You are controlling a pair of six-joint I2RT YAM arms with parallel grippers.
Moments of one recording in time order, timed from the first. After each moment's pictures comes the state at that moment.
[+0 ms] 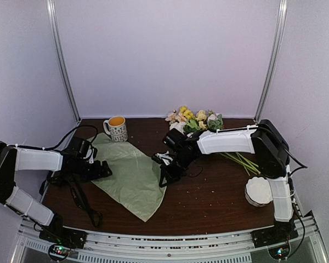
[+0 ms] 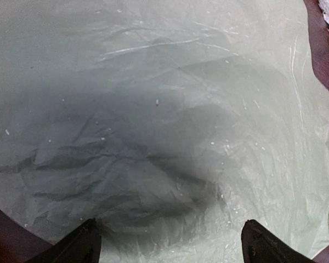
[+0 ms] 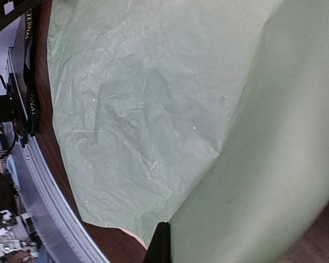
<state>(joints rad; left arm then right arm) -0.31 1.42 0.60 -0.20 0.16 -0.49 0.87 2.15 1.61 -0.64 -0.53 0.31</state>
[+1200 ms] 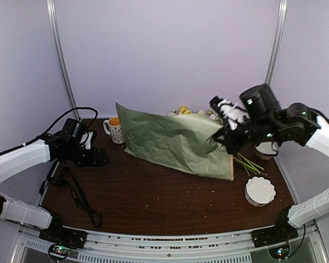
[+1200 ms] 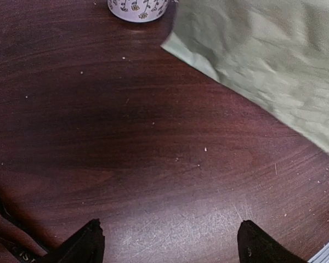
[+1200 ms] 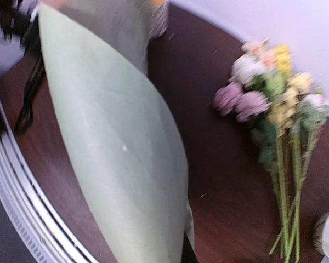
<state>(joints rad) -0.38 1.21 0.83 -0.56 0.09 -0.36 0.93 1.20 1.40 -0.87 0.19 0.12</state>
